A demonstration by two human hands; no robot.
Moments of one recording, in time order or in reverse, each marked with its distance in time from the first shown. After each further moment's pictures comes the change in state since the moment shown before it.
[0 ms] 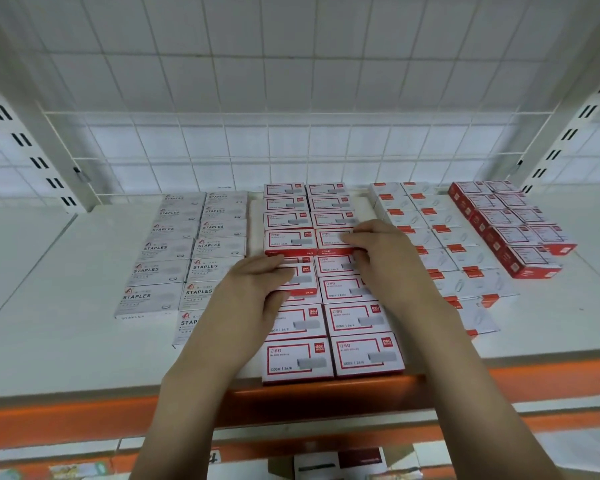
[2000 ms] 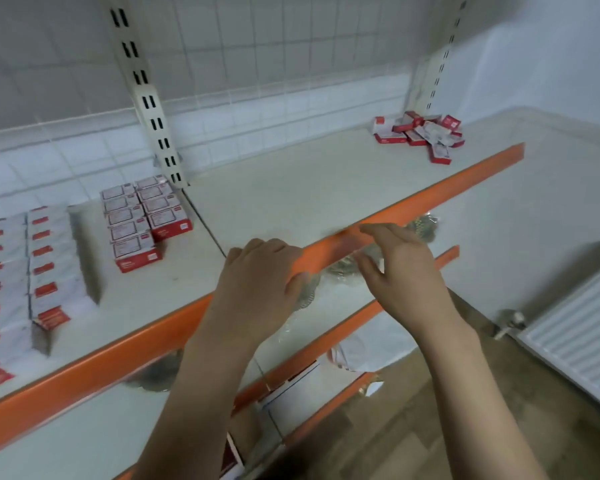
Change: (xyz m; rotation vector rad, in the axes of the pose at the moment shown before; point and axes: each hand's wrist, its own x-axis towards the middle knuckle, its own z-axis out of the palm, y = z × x) left_hand 0.071 0.427 0.206 0.082 -0.409 0.350; right_hand -0.275 0.371 -0.169 -0.033 0.483 0.384
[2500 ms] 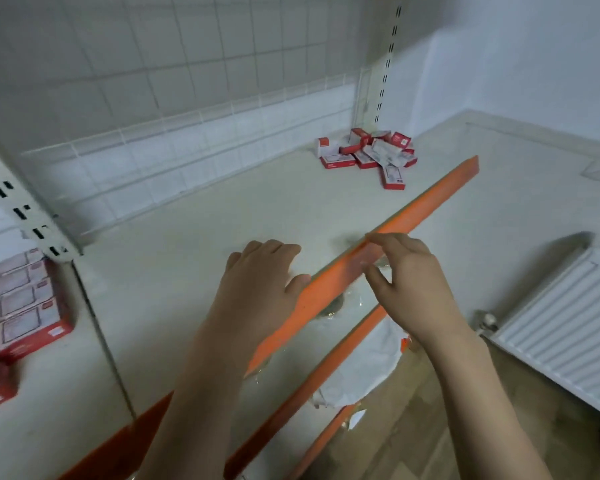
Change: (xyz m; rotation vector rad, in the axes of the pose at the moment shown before) left_hand 0.150 0.040 0.045 -0.100 -0.045 0.094; right_hand 0.076 0.115 -0.007 -0.064 0.026 0.176
